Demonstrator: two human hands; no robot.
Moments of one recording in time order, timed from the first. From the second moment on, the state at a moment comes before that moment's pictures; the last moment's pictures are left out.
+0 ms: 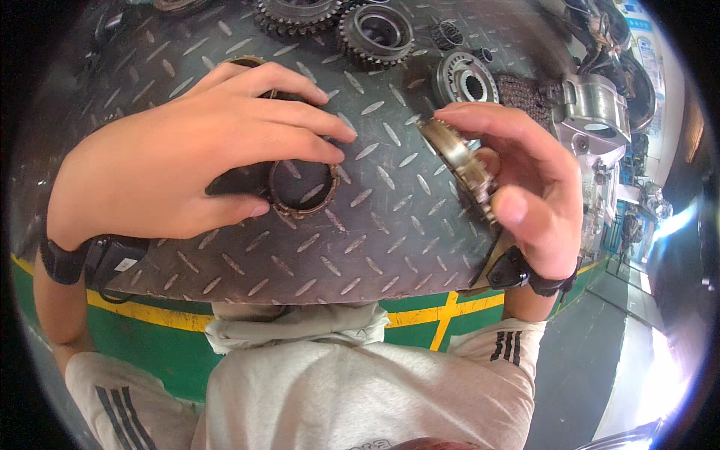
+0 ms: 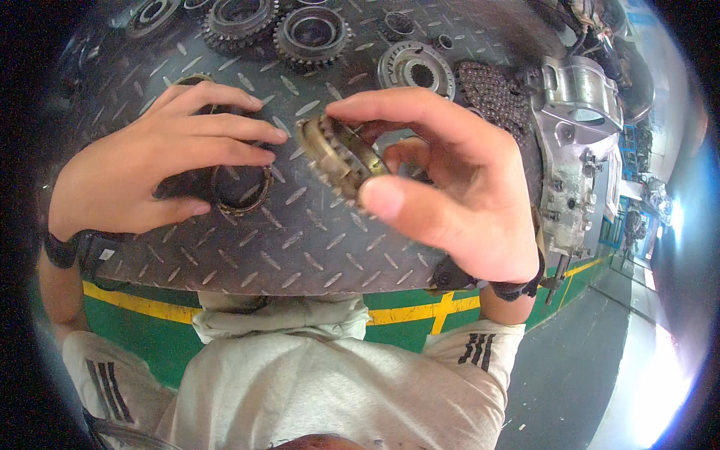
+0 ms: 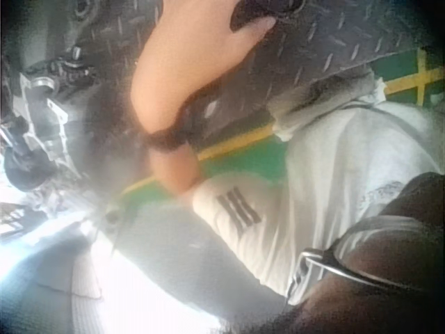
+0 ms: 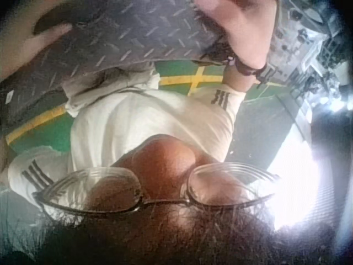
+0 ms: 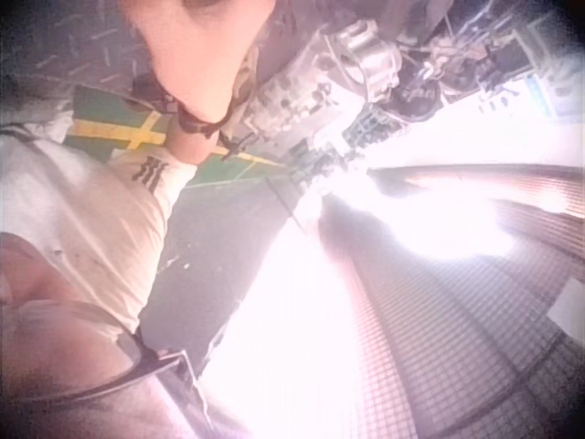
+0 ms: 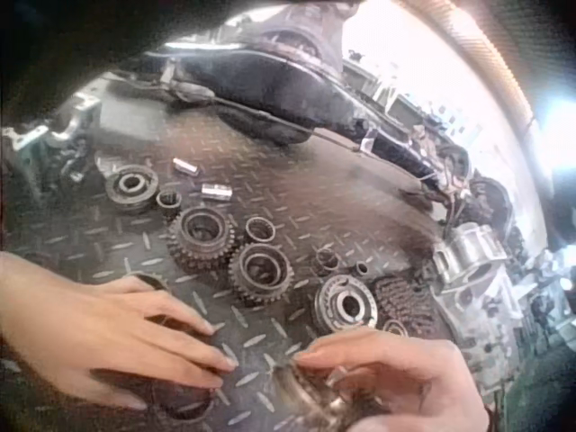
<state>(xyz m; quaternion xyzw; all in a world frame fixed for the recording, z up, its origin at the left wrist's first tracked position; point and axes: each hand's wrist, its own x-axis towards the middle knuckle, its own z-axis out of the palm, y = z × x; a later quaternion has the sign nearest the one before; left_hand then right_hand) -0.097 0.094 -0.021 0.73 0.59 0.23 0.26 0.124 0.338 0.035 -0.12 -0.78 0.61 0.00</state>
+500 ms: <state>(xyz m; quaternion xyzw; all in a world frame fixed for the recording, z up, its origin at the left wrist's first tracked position) -0.095 0.093 -0.022 0.73 0.60 0.21 0.25 0.122 0.356 0.008 -0.19 -0.64 0.73 -0.16</state>
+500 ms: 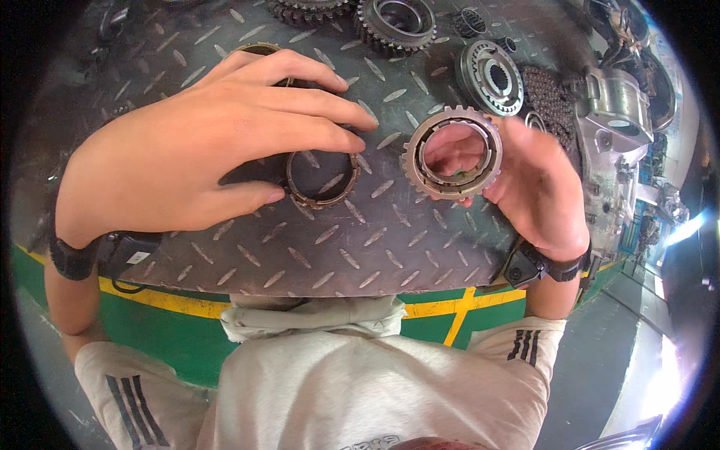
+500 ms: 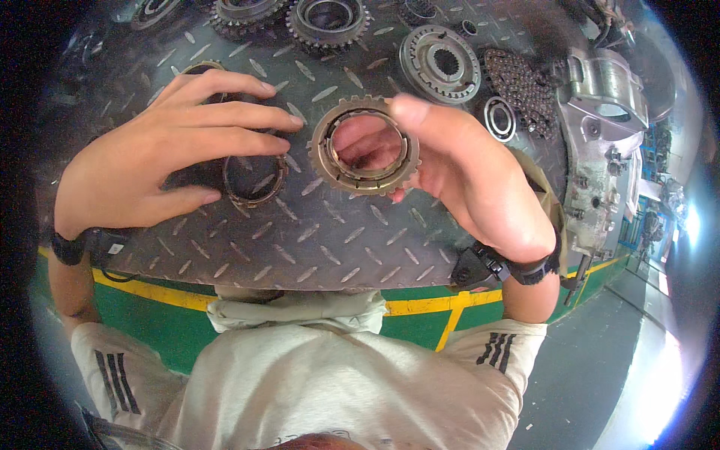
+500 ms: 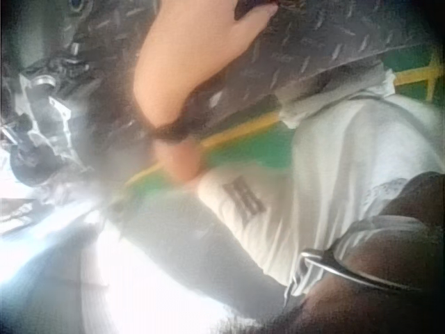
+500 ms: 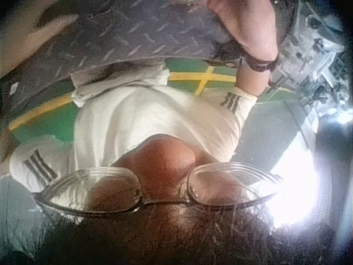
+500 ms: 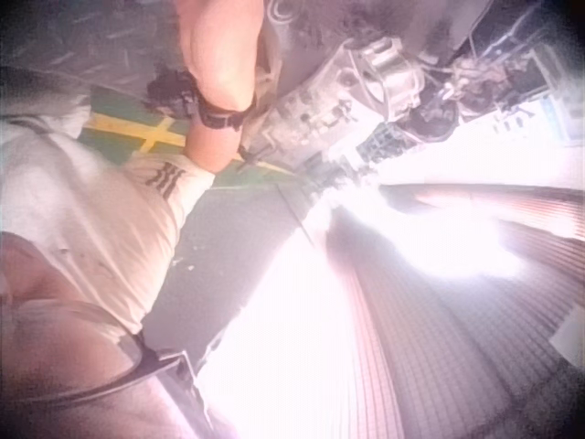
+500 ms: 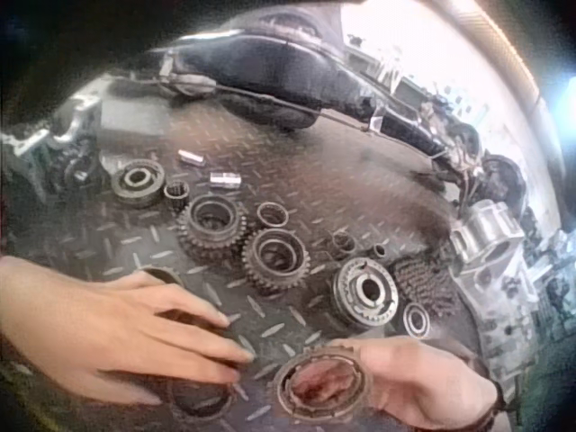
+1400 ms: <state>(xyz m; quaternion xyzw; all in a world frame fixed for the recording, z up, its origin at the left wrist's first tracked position) -0.098 0.100 -0.021 0.74 0.60 0.22 0.22 0.123 0.346 0.004 -0.16 -0.91 0.38 -0.01</state>
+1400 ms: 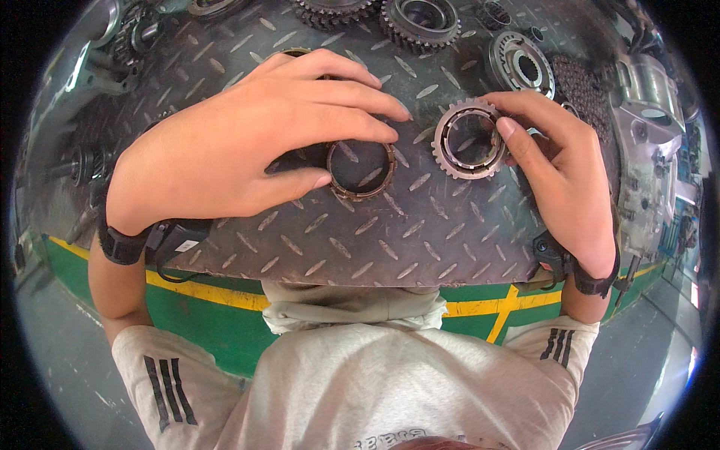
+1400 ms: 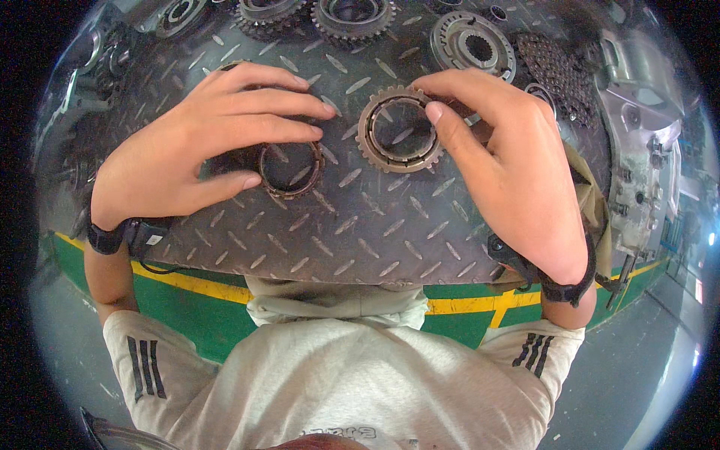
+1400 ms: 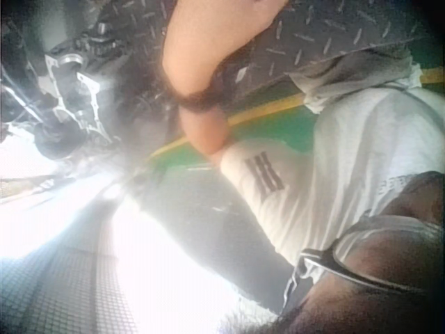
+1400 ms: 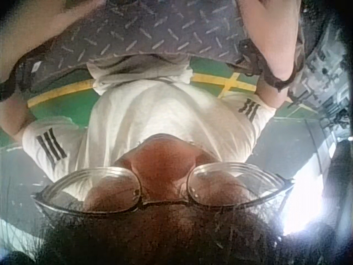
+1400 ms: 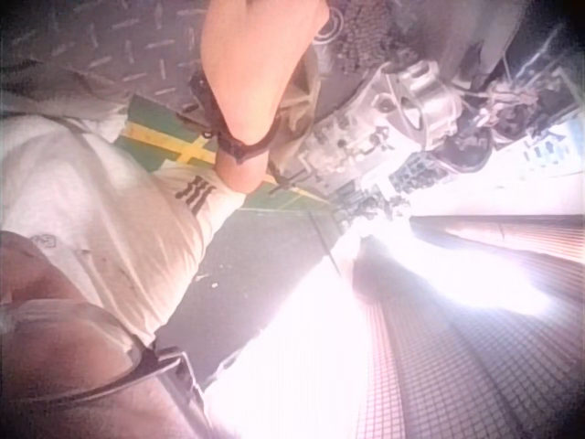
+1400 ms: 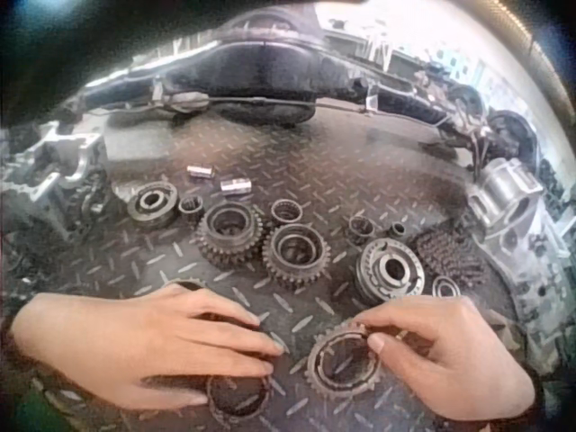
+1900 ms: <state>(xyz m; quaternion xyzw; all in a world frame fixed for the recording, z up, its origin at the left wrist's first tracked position) -0.096 0.096 -0.007 0.64 0.75 0.16 0.03 0.123 0.340 0.008 -0.11 -0.95 0.30 0.04</state>
